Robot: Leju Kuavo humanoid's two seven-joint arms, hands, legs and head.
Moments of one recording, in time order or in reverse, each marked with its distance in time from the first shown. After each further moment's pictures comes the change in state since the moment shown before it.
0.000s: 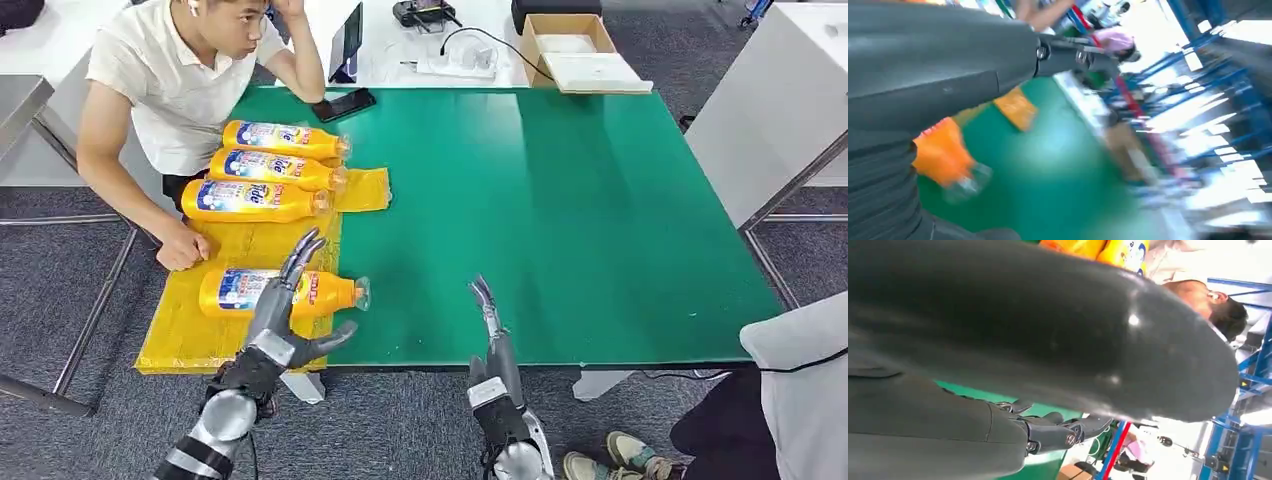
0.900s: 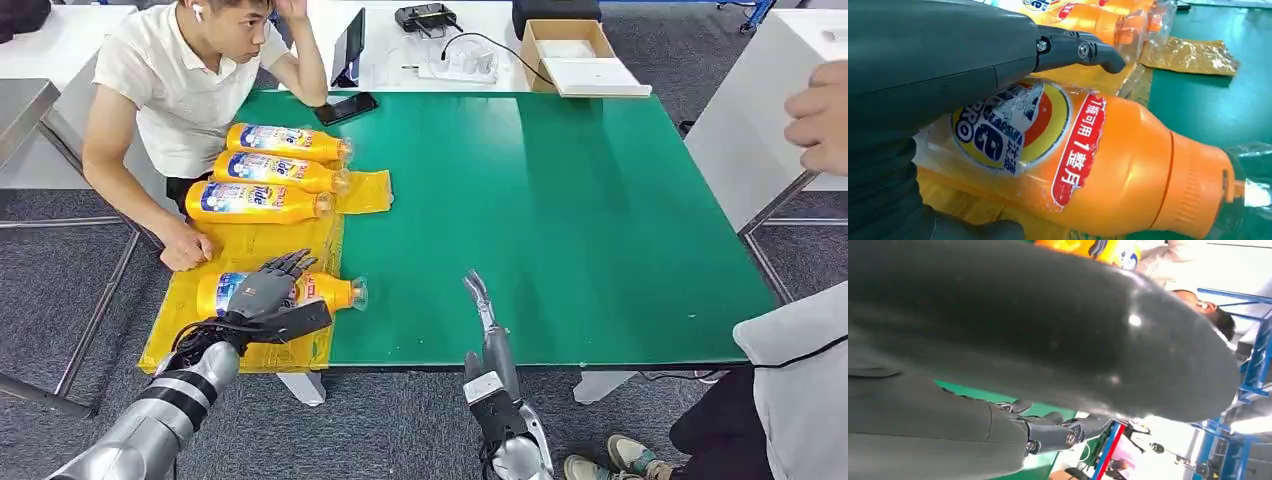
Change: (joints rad) left arm -0.341 0.062 0.012 0.612 -0.708 -0.094 0.325; right arm -0.013 0.001 0.005 -0.014 0.019 0.031 0.024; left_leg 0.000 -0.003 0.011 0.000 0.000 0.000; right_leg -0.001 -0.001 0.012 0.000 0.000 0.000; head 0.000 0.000
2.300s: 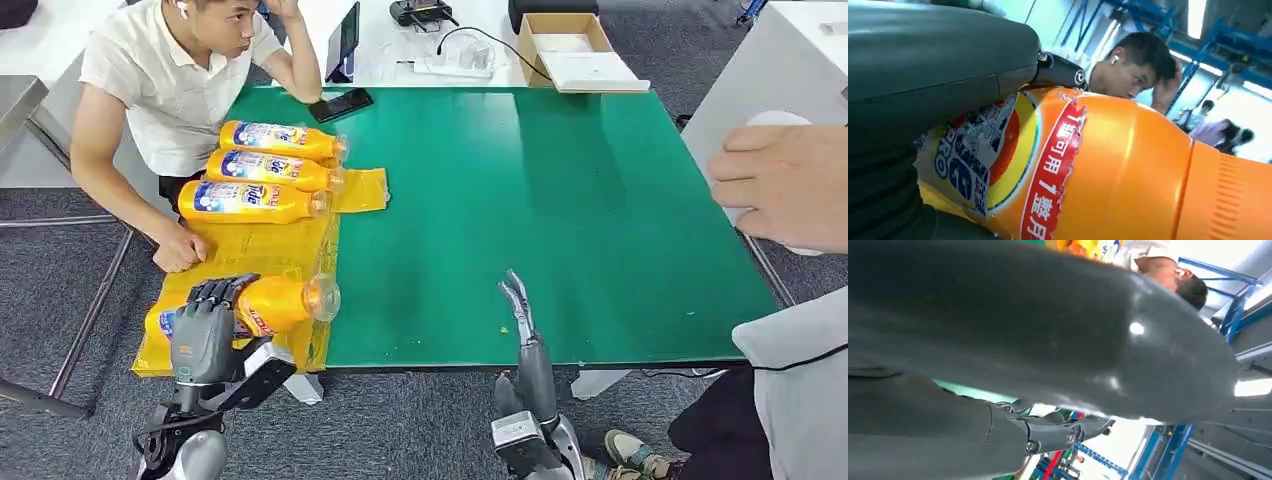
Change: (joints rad) left arm 0.481 -0.042 0.179 -0.699 -0.135 0.486 0.044; right arm 0.123 -0.078 0.001 -0.271 0.070 -0.070 -0.005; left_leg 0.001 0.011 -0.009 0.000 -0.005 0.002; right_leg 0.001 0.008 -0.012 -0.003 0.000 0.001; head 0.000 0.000
